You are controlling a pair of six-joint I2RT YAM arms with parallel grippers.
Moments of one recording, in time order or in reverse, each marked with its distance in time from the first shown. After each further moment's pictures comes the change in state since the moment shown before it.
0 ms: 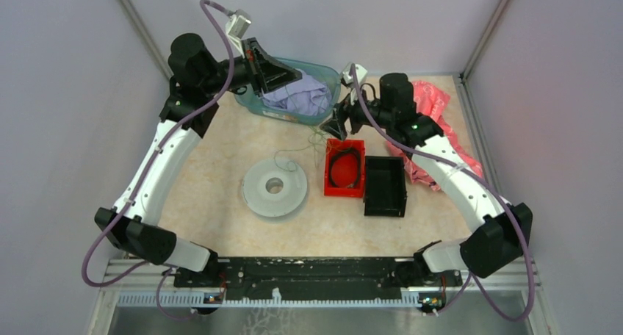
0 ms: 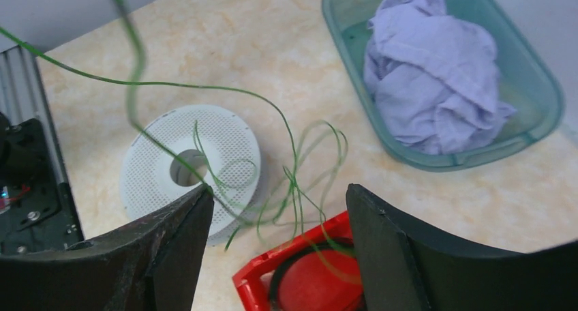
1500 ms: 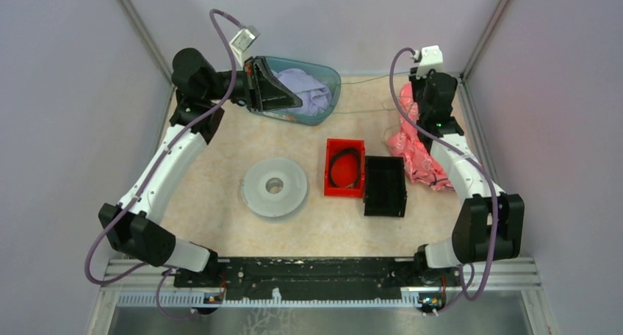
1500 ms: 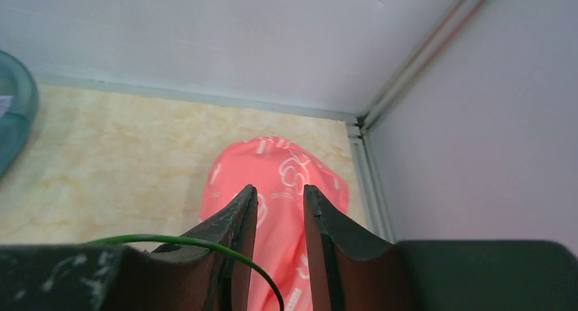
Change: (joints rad) left arm 0.011 -0.009 -0.169 0.346 0.331 -0.365; right arm -0.361 0.060 -0.188 0.475 0.768 -0.143
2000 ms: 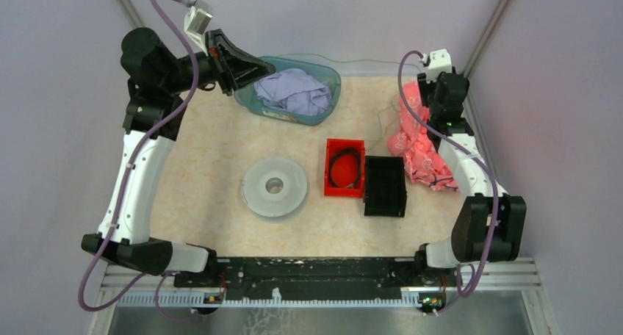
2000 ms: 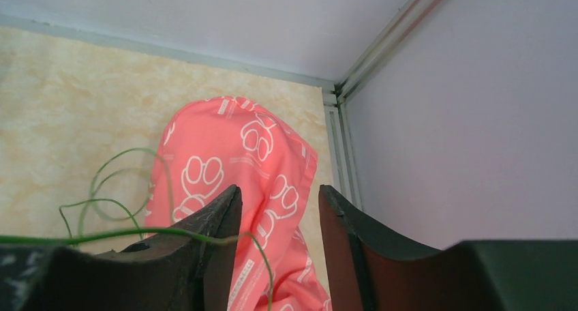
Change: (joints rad) left arm 0.116 -0.072 0.279 -0.460 -0.201 0.423; right arm -0.108 0.000 0.002 -0.090 -0.038 -0.090
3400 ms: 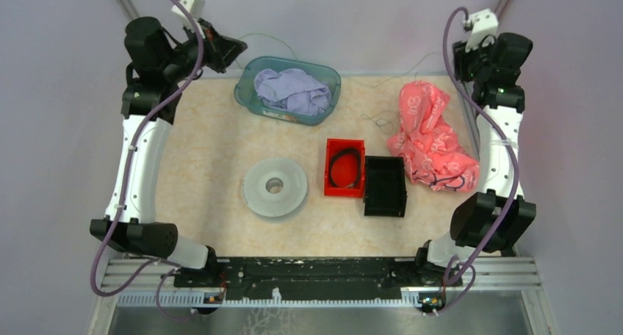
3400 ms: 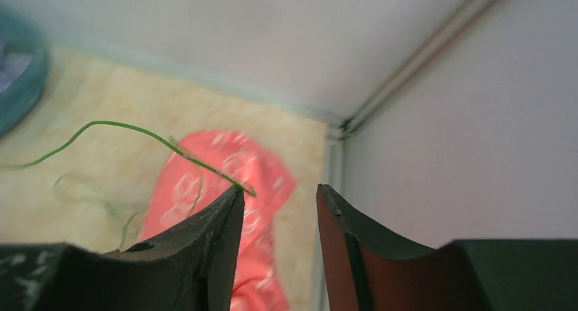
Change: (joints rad) left arm 0.145 0.086 0.084 -0.225 -0.412 0.251; right arm -0.244 0.105 0.563 -0.436 -0.368 -0.019
